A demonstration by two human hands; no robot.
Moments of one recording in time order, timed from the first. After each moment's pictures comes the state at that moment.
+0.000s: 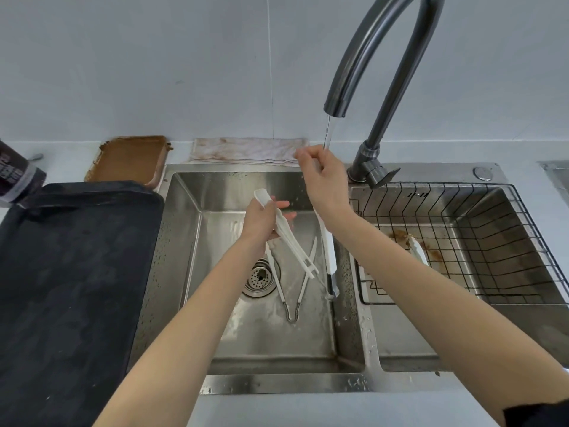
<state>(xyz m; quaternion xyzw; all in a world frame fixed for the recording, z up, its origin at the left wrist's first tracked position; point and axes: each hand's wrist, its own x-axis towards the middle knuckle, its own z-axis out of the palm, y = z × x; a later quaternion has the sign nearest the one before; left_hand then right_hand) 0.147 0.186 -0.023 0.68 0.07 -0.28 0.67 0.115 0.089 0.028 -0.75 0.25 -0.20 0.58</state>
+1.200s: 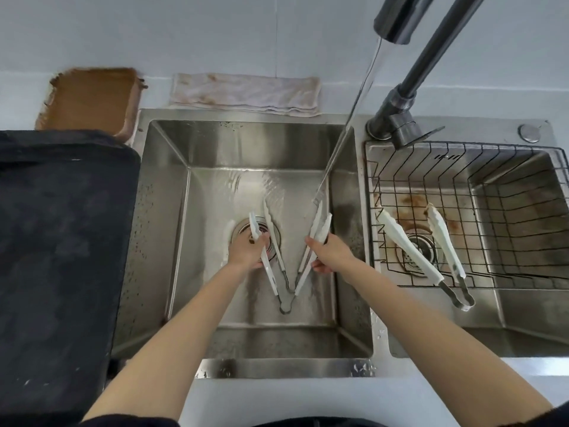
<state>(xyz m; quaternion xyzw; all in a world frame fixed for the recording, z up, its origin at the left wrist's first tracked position) 0.125 0.234 -0.142 0.78 0.15 -0.38 0.47 0.052 0.089 -0.139 -0.64 0.46 0.23 0.56</state>
